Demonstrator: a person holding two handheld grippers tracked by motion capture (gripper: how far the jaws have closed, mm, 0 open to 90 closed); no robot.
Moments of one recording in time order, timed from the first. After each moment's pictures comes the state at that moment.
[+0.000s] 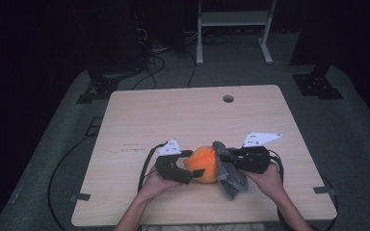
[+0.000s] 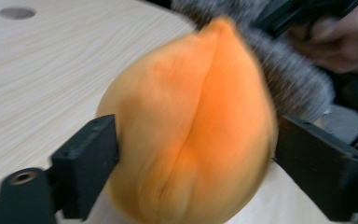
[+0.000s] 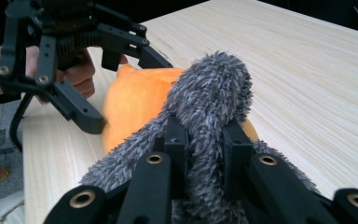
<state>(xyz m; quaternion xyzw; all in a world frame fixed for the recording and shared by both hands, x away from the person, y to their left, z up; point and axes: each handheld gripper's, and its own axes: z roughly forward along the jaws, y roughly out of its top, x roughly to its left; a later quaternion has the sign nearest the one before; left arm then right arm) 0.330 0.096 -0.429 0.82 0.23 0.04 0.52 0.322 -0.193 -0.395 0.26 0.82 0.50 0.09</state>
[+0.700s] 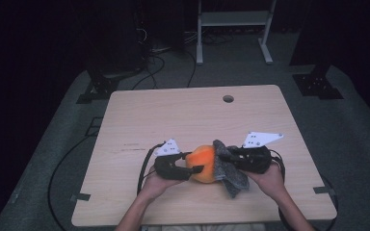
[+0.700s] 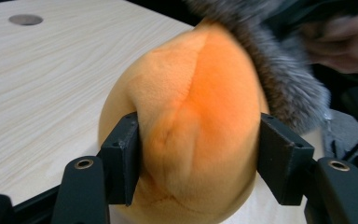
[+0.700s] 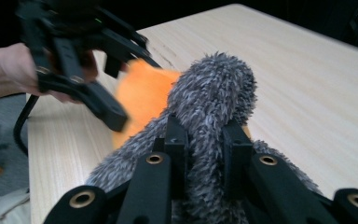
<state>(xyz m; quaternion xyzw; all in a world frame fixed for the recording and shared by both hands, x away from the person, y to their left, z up) 0.322 0.101 -0.420 0.81 0.22 0.04 0.54 0.314 -0.190 -0.382 0.24 0.82 0.51 0.11</state>
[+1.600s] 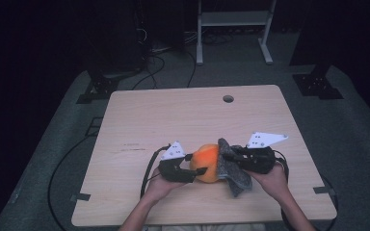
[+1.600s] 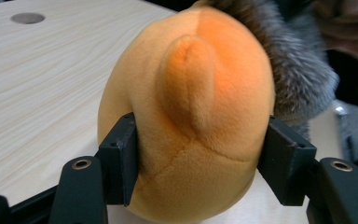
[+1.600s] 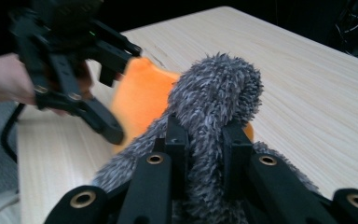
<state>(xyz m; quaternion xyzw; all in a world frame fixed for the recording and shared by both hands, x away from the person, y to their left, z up) 0.320 0.091 -0.428 0.81 0.23 0.06 0.53 0.311 -0.197 -0.380 0.25 0.82 0.50 0.13</state>
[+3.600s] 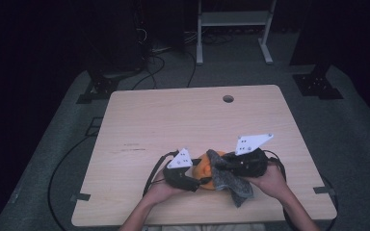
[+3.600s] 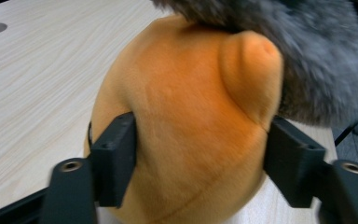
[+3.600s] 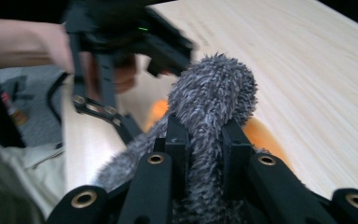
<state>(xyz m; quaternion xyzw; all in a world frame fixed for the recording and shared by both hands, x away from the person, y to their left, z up) 0.310 0.078 -0.433 0.84 0.16 0.07 0.51 0.303 -0.173 -0.367 0.17 0.87 0.46 0.08</state>
